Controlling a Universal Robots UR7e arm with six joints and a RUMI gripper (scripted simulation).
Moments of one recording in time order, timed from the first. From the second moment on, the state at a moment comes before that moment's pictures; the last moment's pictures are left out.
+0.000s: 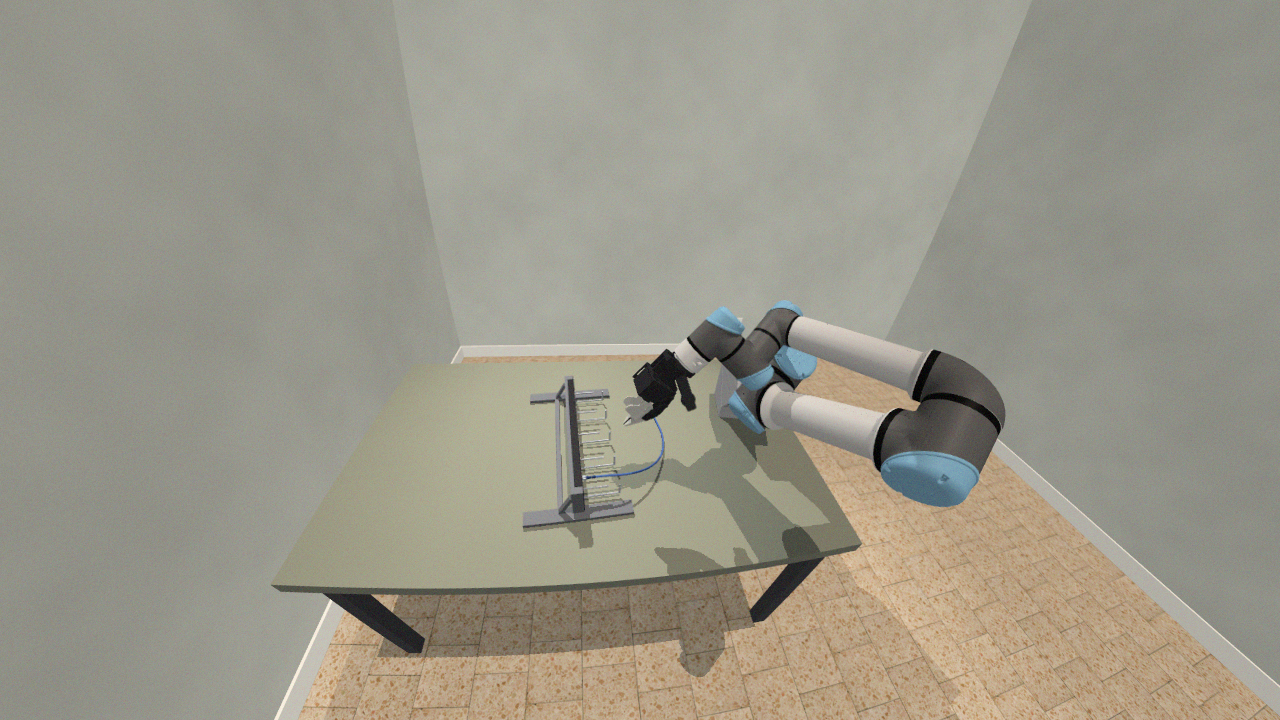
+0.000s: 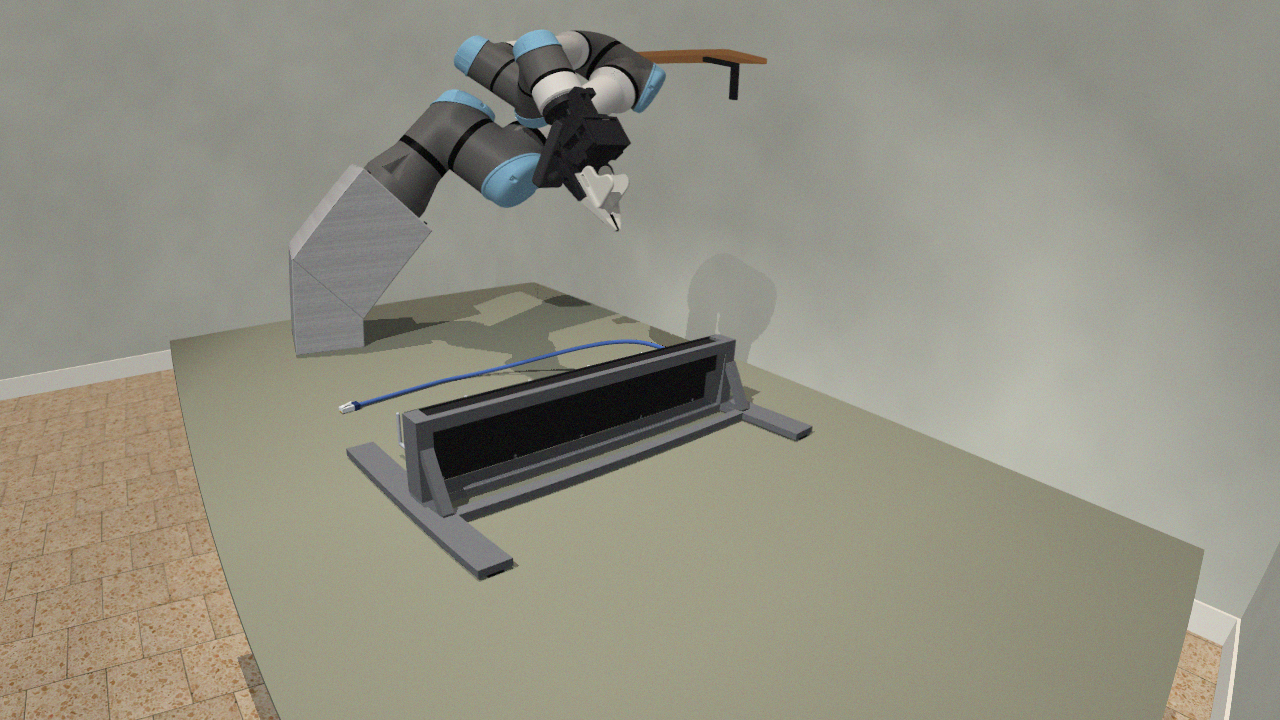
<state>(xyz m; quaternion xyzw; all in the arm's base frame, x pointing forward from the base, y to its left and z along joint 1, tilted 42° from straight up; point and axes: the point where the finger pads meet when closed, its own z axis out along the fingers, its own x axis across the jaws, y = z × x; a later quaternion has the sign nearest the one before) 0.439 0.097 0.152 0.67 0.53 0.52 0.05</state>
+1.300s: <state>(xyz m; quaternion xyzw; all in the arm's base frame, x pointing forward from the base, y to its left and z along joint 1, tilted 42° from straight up) 0.461 0.112 0.138 0.67 0.53 0.52 0.04</state>
